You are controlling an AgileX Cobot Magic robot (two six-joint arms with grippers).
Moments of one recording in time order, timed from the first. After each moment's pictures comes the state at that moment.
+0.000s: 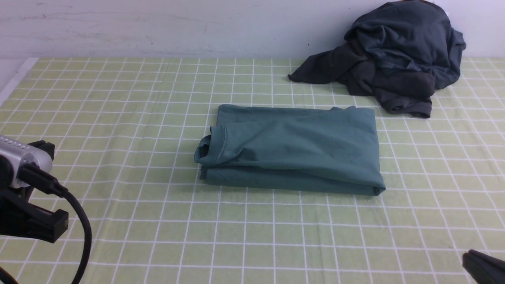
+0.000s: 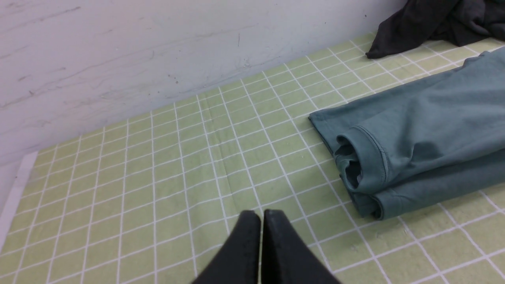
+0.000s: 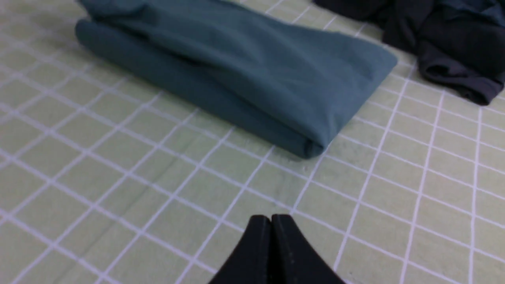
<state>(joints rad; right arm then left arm) 0.36 0.34 -0.04 -0.37 0.16 0.36 -0.22 0.64 -0.50 0.05 0.21 0.16</state>
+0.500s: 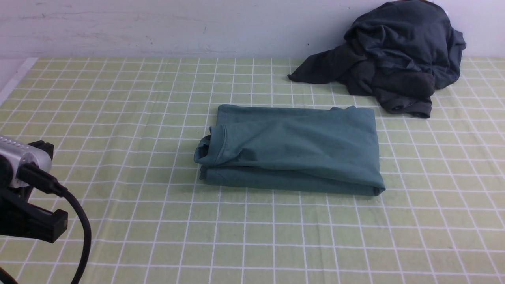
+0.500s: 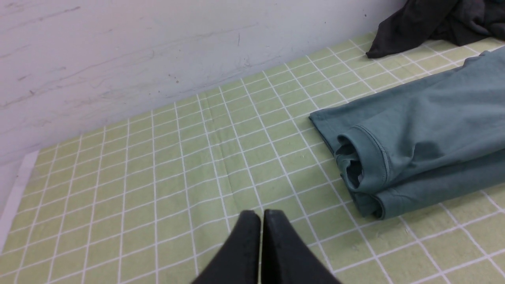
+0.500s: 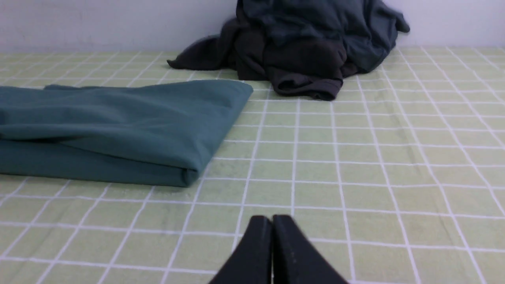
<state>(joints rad) 0.04 -0.01 0.02 0.01 0.35 0.06 -0.22 0.64 -0.50 0.05 0.22 0.16</state>
